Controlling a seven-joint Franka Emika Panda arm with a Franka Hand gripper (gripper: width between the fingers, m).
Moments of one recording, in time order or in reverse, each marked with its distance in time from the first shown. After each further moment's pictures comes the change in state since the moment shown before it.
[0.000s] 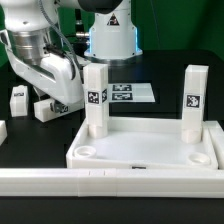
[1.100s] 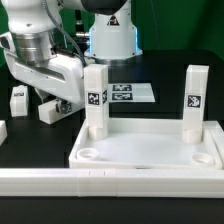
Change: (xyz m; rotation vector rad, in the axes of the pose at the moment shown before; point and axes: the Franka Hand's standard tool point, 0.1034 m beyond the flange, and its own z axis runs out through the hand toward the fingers) arm -0.002 -0.003 0.003 0.007 -0.013 -0.235
